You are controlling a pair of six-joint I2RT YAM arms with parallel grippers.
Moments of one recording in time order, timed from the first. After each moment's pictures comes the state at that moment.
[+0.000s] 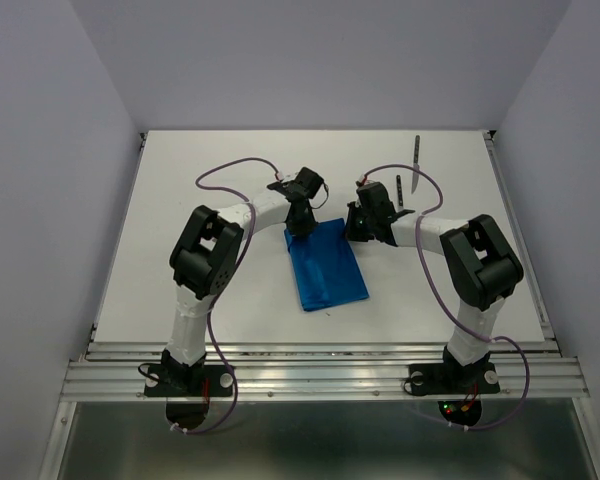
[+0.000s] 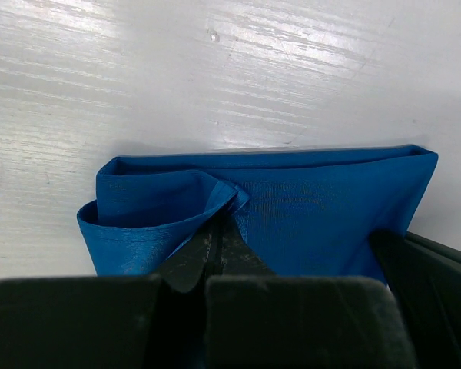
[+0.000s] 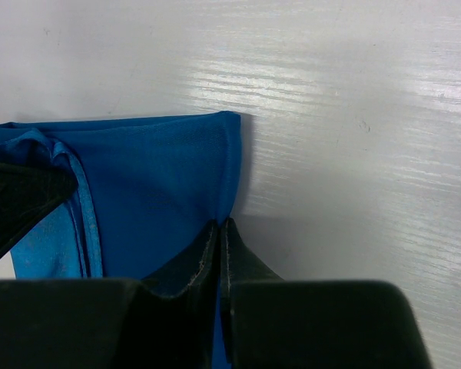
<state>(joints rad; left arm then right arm) -0.63 2.08 1.54 -0.58 -0.14 -0.84 0.47 1.86 1.06 -0.02 -0.09 0.51</state>
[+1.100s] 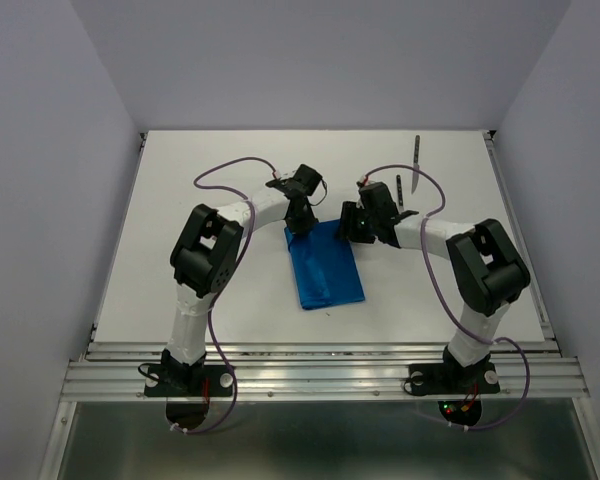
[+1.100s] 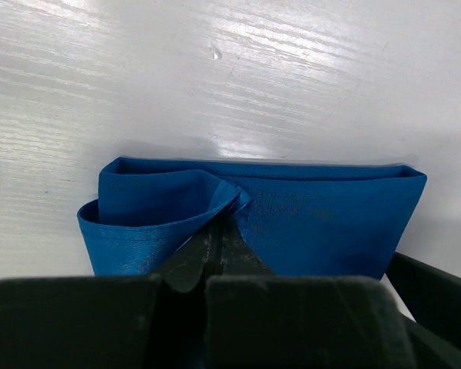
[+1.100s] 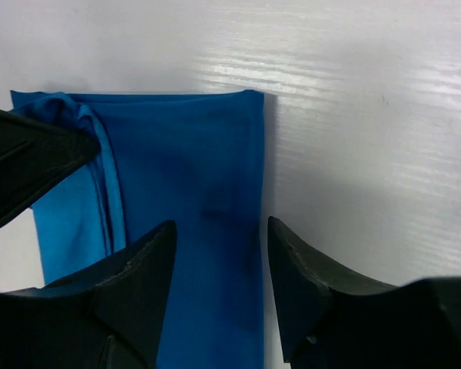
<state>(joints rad) -0.61 2.10 1.57 -0.58 -0.13 -0.87 0.47 1.82 1.04 -0.03 -0.09 0.52</state>
